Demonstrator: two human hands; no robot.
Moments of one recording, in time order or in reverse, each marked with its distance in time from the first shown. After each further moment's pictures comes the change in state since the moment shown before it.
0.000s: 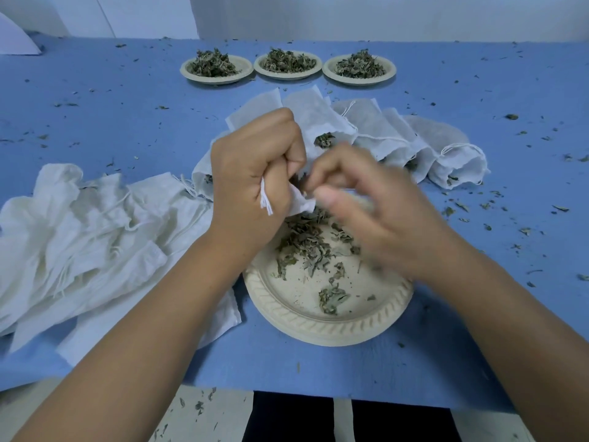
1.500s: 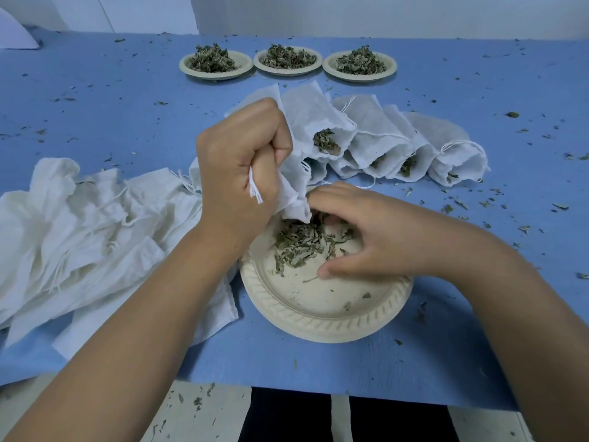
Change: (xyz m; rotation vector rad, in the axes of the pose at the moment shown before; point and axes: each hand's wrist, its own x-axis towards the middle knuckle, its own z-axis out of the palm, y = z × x) left_hand 0.001 -0.006 -0.003 0.042 0.045 -0.004; right_hand -0.002 0.014 -0.009 -0.235 -0.530 0.194
